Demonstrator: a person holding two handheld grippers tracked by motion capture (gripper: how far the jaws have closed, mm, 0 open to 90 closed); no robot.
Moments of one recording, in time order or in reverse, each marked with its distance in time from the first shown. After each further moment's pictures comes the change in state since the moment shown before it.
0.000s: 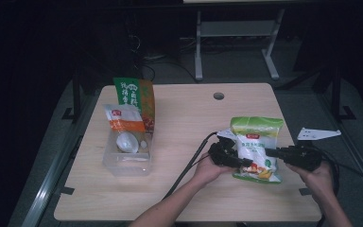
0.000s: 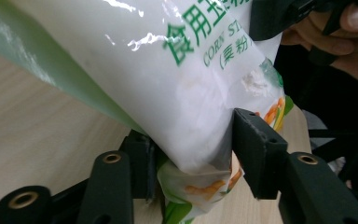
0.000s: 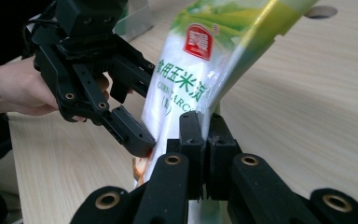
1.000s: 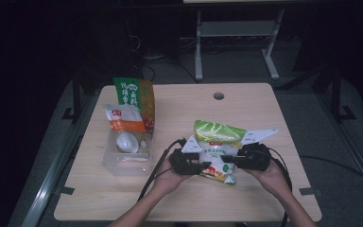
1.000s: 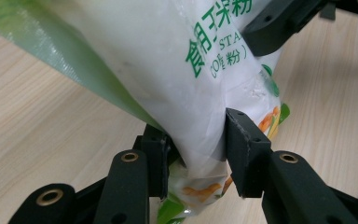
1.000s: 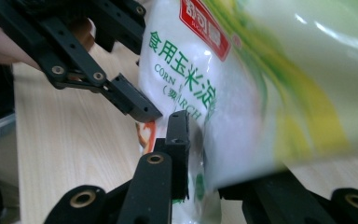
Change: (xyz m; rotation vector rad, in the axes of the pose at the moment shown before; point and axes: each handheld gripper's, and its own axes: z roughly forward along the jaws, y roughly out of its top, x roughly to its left) left arm -0.011 -0.049 -0.103 0.063 0.323 0.200; right arm 0.075 0.034 0.101 0.145 0.066 -0.191
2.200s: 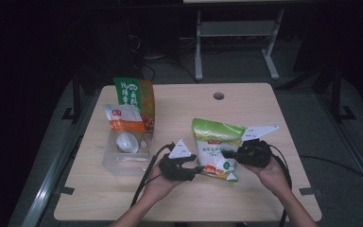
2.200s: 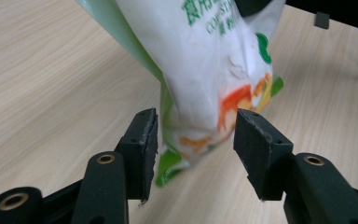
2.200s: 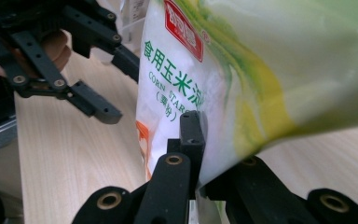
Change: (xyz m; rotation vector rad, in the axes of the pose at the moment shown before) left arm -0.002 -0.019 -0.029 -0.060 0.016 -0.057; right arm 0.001 0.013 -0.009 -0.020 -0.022 0.008
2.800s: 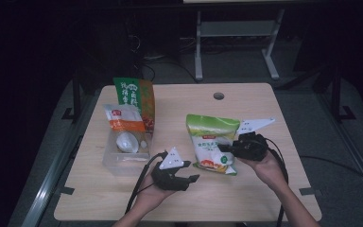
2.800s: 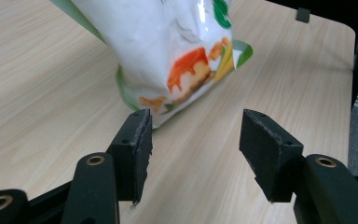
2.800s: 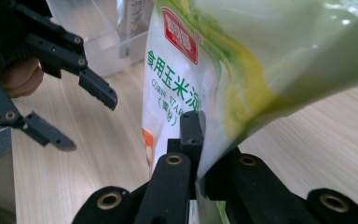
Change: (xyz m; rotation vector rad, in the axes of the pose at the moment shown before) left arm -0.011 -0.019 -0.021 -0.018 -0.008 0.037; right arm 0.000 0.021 0.005 -0.006 -0.009 -0.019
